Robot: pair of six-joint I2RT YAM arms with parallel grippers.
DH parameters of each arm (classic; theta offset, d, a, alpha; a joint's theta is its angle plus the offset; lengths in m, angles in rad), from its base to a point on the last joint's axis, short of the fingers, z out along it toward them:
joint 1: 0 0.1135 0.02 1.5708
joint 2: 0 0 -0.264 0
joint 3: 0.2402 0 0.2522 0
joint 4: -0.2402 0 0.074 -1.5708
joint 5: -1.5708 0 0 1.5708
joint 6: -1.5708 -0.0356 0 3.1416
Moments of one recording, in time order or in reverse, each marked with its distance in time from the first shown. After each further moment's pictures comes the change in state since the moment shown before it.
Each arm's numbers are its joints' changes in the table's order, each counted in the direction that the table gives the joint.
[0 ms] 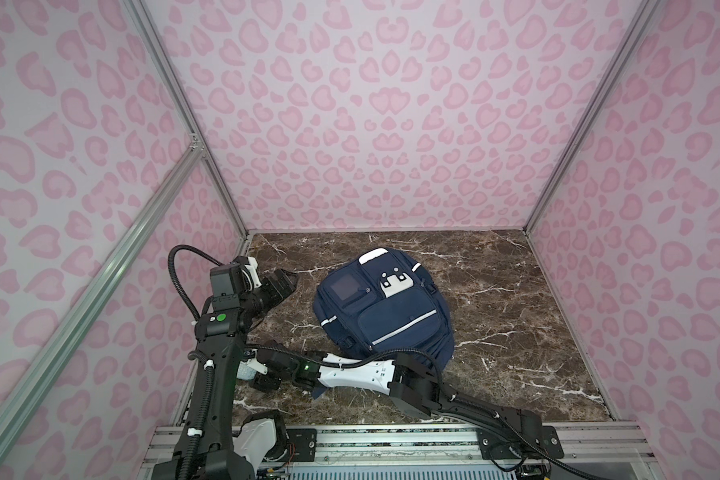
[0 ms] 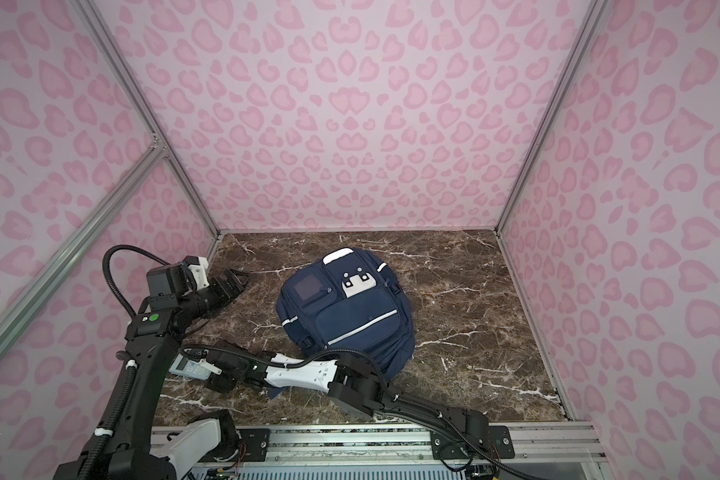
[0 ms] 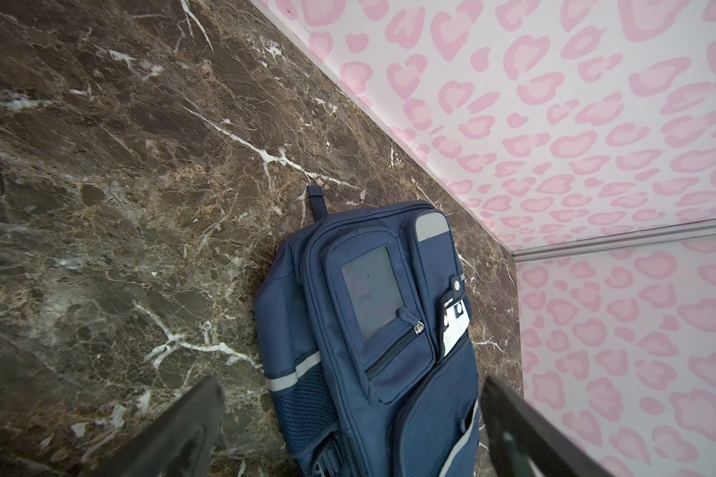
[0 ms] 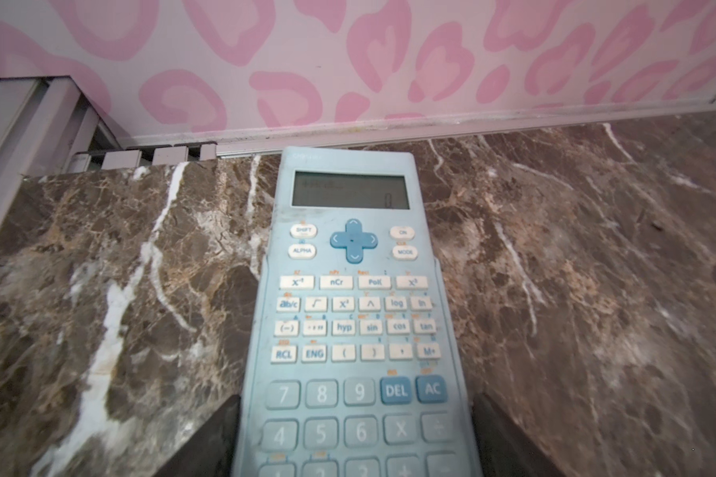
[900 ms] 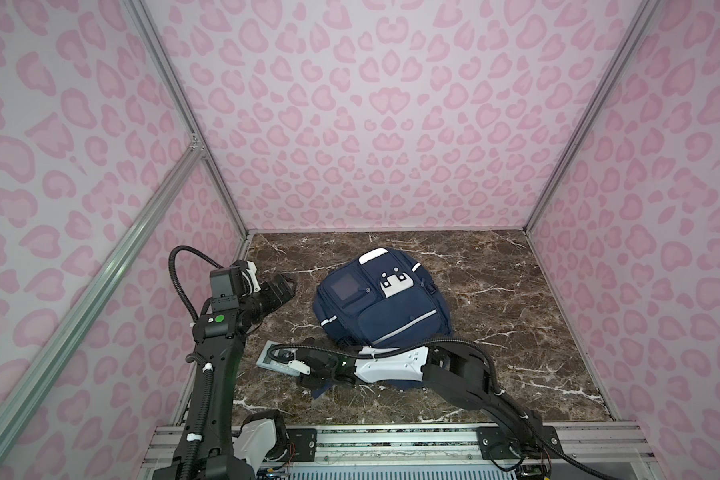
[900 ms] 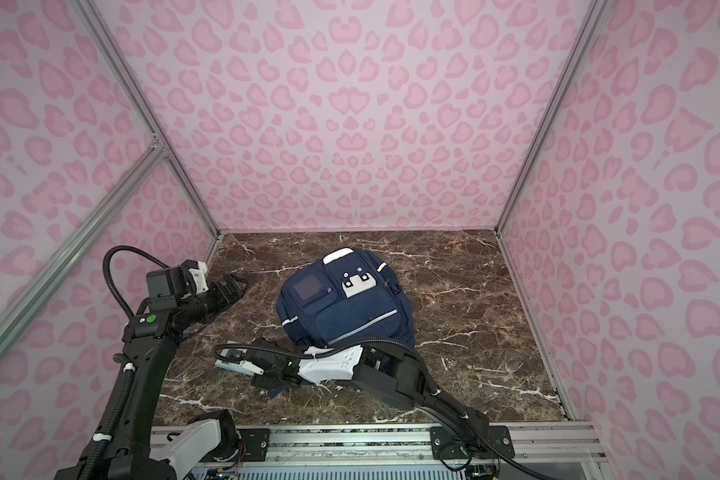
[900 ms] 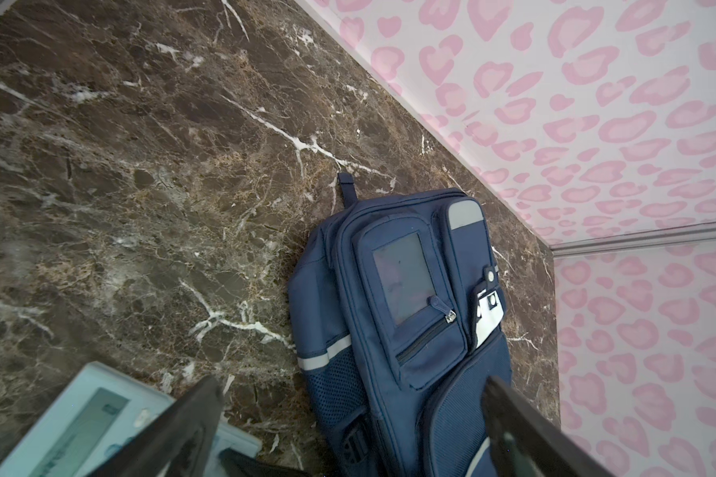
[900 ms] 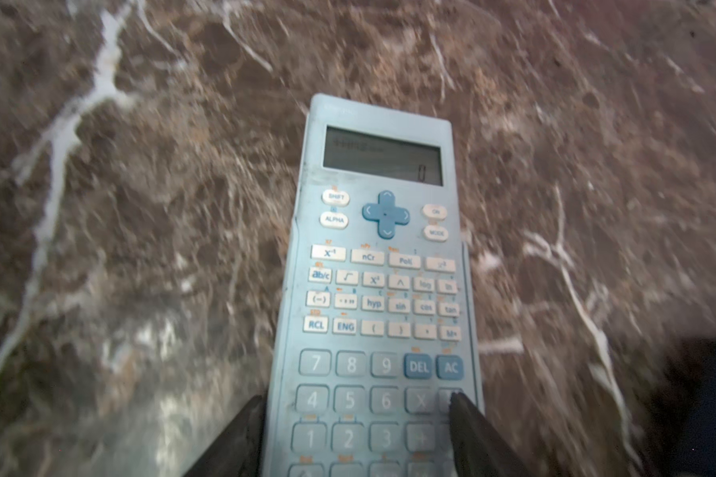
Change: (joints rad) left arm 0.001 0.014 0.010 -0.103 0.064 -0.062; right arm -0.053 0.579 -0.941 0.138 -0.090 0.066
